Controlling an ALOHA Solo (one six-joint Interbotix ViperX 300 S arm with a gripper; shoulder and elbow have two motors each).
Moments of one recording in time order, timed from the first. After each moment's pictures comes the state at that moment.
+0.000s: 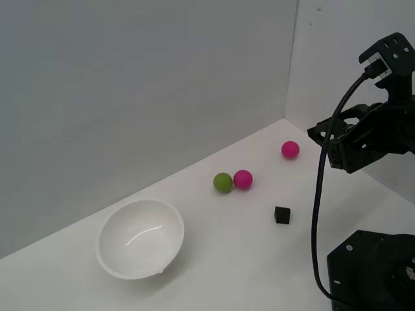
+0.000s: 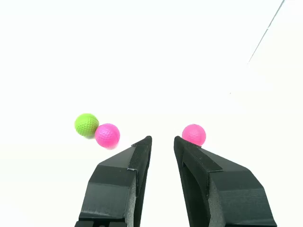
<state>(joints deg) 14.9 158.4 158.2 158.6 158.7 -19.6 32.3 24.1</state>
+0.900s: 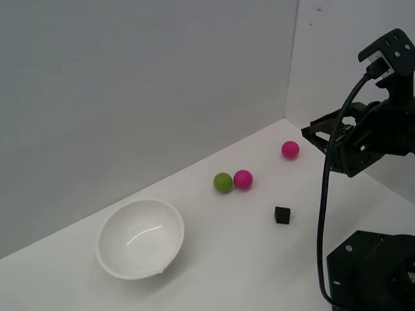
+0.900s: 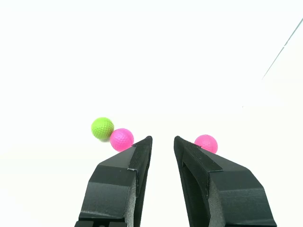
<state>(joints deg) 10.9 159.1 158.9 157.9 157.8 -19.6 32.3 24.1</state>
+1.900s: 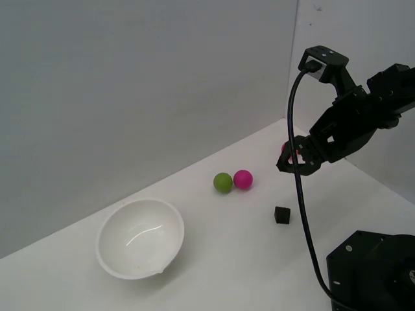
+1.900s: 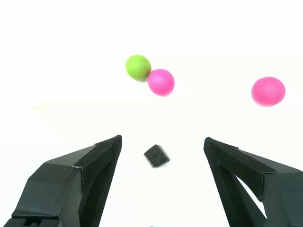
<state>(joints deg) 8.3 137.9 137.7 147.0 147.0 -20.4 52.0 19.6</state>
